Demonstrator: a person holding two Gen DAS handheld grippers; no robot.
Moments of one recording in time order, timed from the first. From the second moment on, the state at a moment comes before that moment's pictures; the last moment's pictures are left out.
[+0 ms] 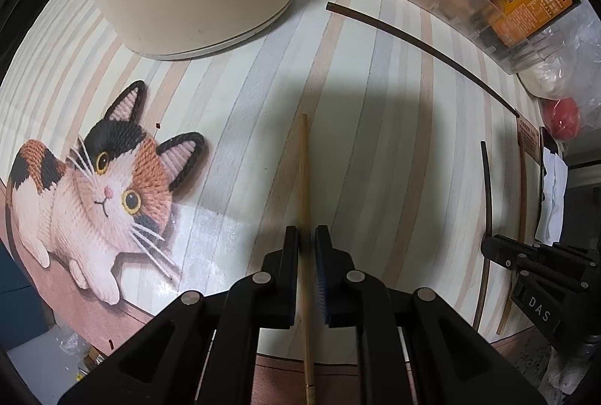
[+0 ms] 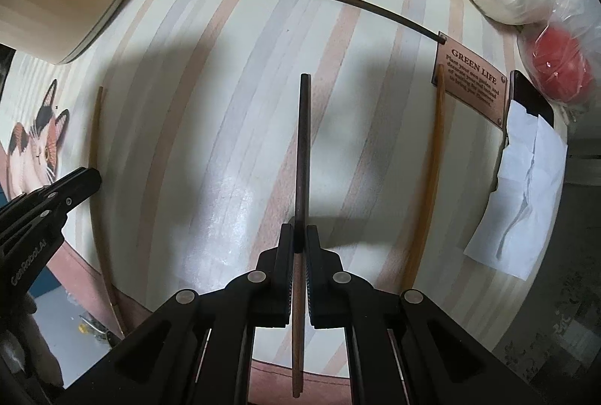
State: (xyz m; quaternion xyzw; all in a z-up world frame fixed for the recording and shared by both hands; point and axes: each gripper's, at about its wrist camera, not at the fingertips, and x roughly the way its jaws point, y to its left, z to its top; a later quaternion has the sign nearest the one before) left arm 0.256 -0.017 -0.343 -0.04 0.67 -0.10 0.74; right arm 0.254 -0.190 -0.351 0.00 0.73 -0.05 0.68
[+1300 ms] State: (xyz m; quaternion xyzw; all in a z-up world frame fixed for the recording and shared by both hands) left arm 0.258 0.009 -0.120 -0.08 0.46 -0.13 0.88; right arm 0.249 -0.181 -0.161 0.13 0.51 0.01 0.85
